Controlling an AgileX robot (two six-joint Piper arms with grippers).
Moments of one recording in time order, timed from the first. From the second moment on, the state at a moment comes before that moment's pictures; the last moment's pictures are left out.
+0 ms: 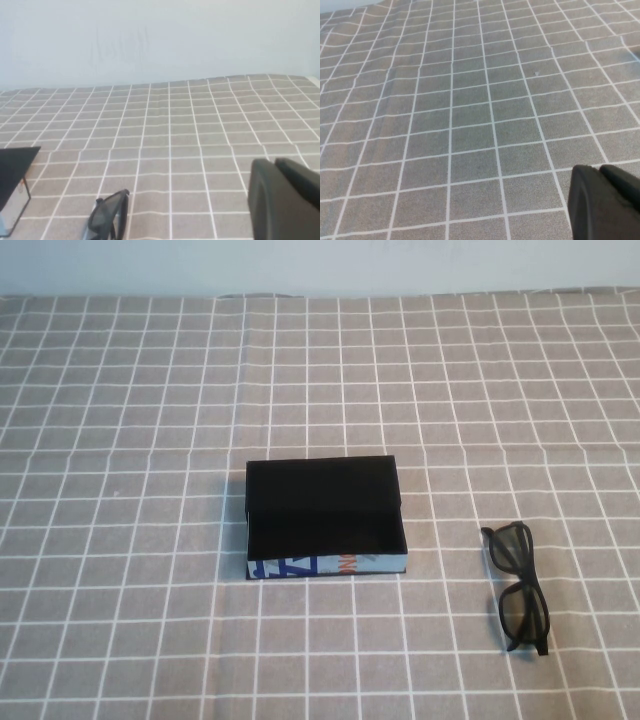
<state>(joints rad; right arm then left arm) 0.06 -0.01 0.03 0.17 0.08 -0.06 -0.06 -0.02 0.02 0.03 0.37 0.08</state>
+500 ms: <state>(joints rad) 0.06 -0.01 0.03 0.20 0.29 -0.13 -0.06 -0.02 0.02 0.03 0.37 0.08</state>
